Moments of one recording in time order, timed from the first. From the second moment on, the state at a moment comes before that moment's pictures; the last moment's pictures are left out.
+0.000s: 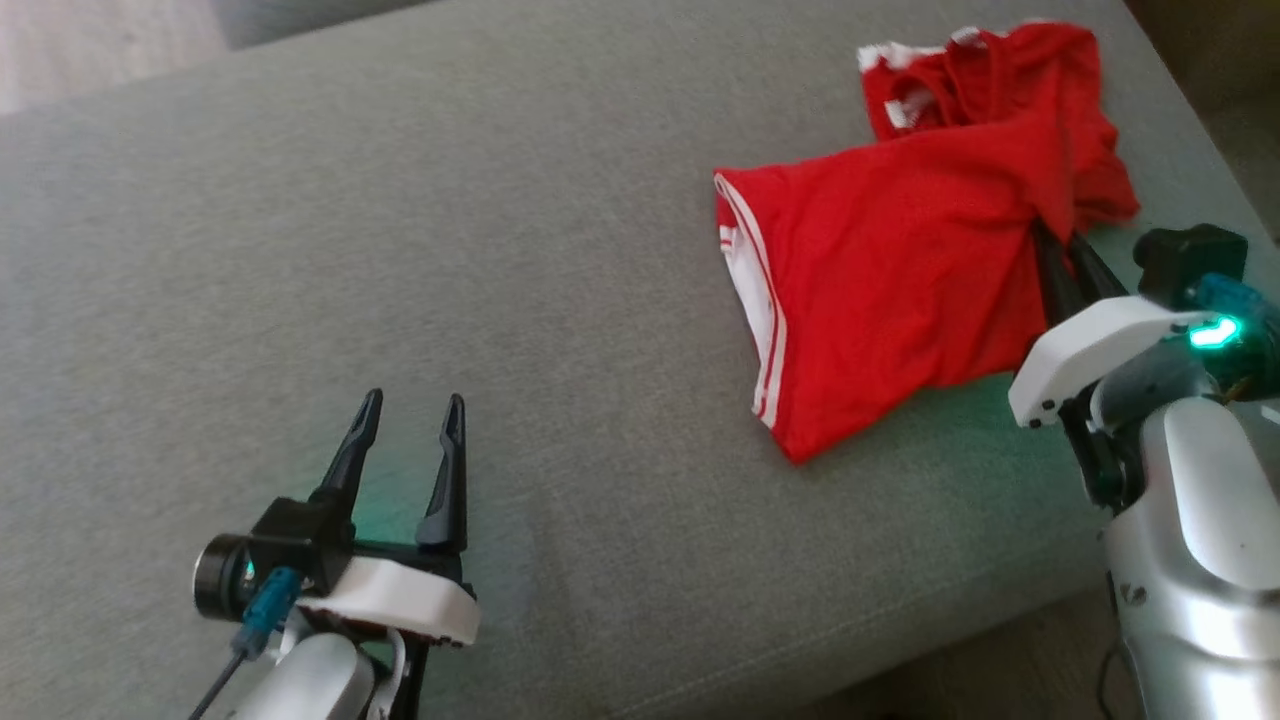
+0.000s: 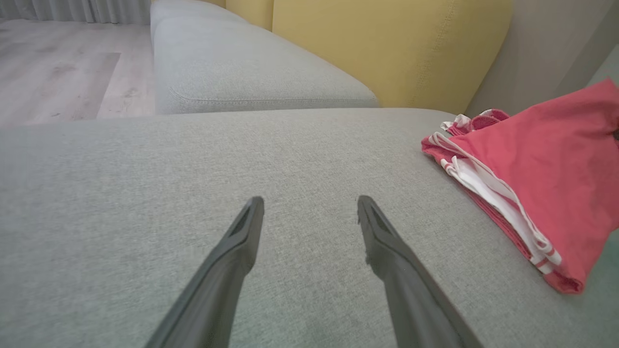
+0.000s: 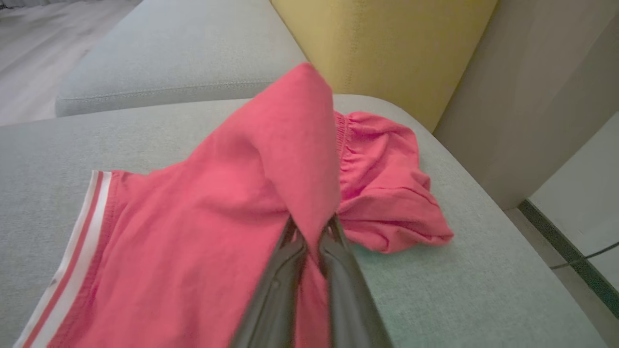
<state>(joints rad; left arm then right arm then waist) -0.20 0.36 -0.62 0.12 -0.59 0.26 -0.20 -0.45 -0.12 -0.03 0.45 0.07 0.13 0.13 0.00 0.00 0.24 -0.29</state>
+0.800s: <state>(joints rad) -0.20 0.36 -0.61 0.13 -0.59 0.27 -0.20 -0.83 -0.27 -0.24 0.73 0.03 0.13 0.18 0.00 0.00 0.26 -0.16</state>
